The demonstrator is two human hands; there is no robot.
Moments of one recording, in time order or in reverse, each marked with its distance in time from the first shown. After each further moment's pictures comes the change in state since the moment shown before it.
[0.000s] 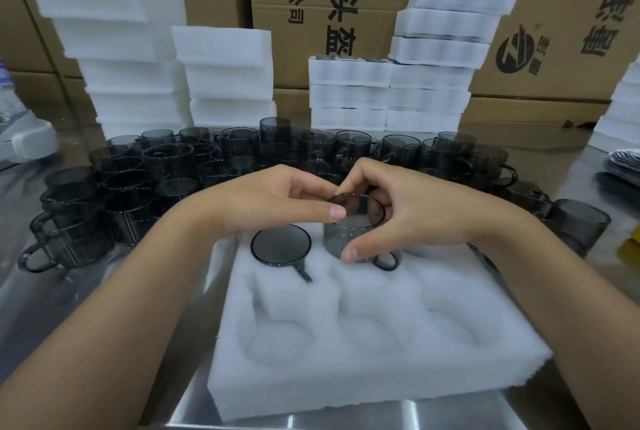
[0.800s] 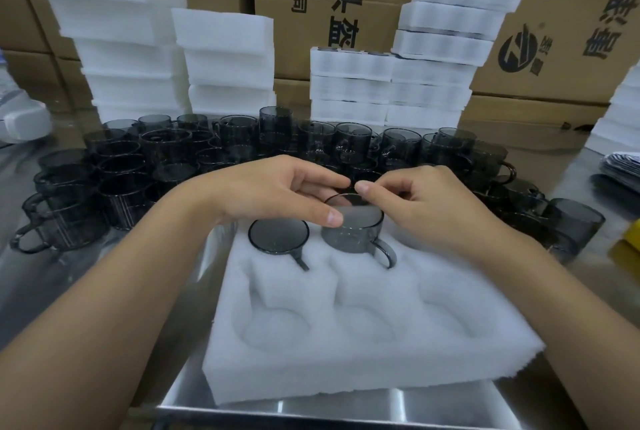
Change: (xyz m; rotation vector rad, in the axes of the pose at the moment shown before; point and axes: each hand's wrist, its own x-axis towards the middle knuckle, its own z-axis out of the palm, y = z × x) left_hand 0.003 -0.003 -0.002 0.010 -0.021 -0.085; right_hand -0.004 0.025 0.015 -0.215 0.441 0.126
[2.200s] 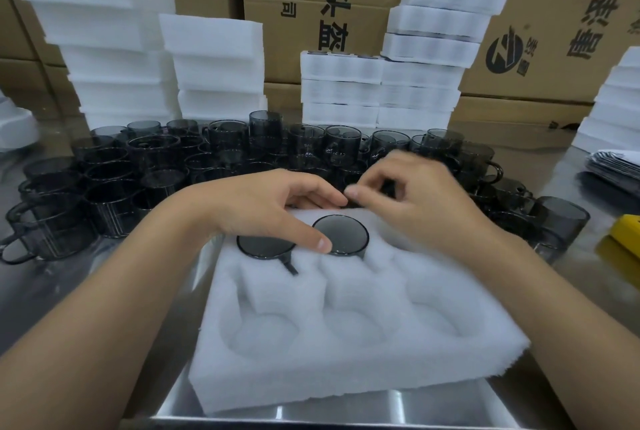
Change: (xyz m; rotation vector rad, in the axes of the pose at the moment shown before) left_hand 0.001 0.003 0.008 0.140 -0.019 0.024; right_hand 0.001 0.003 0.001 0.014 0.172 -0.151
